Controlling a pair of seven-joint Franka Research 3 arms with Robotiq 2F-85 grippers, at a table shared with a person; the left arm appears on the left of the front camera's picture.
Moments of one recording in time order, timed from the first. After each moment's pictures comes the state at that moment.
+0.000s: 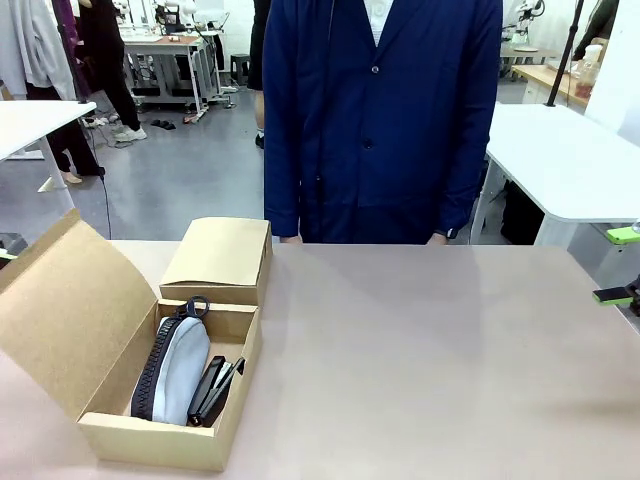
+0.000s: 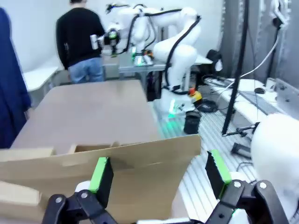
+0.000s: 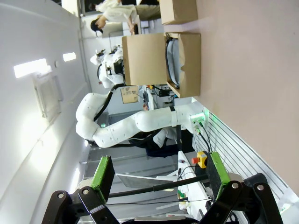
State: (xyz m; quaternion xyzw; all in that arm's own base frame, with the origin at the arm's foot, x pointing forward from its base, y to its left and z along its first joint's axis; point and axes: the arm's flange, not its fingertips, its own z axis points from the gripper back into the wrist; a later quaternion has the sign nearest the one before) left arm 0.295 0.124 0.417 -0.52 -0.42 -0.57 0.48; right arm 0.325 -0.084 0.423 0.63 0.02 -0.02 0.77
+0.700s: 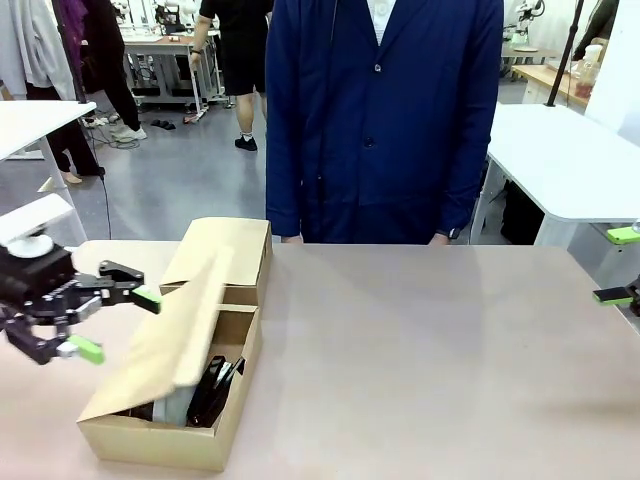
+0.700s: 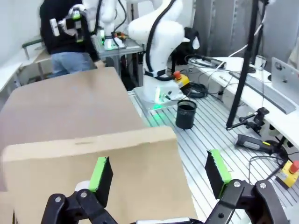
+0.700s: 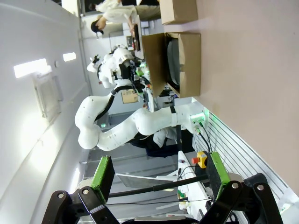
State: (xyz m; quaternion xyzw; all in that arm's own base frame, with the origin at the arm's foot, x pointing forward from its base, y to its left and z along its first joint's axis) left arm 0.317 -0.038 0.378 -0.52 -0.36 -0.63 0.45; right arm 0.325 -0.084 0.423 0.63 0.02 -0.02 0.77
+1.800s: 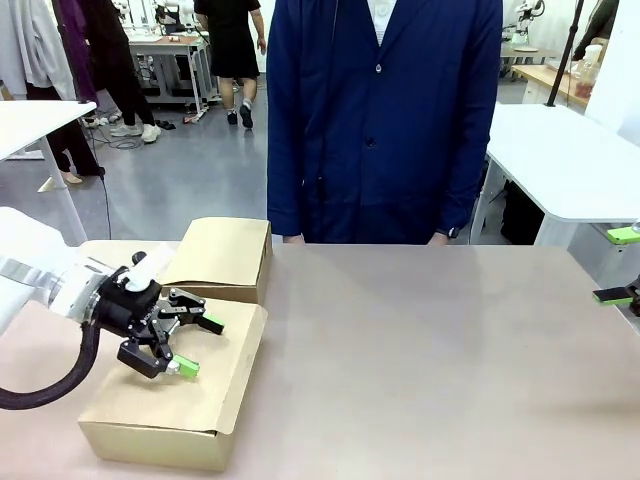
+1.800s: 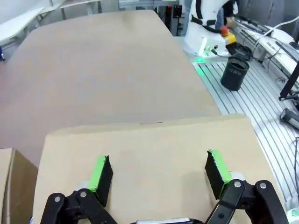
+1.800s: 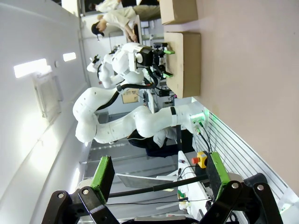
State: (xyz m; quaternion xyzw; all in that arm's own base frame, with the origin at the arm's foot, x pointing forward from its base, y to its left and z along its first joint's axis) left arm 0.363 -0.090 0.305 -0.42 -0.34 -0.64 0.55; right arm 0.325 -0.084 0.423 0.63 0.02 -0.02 0.77
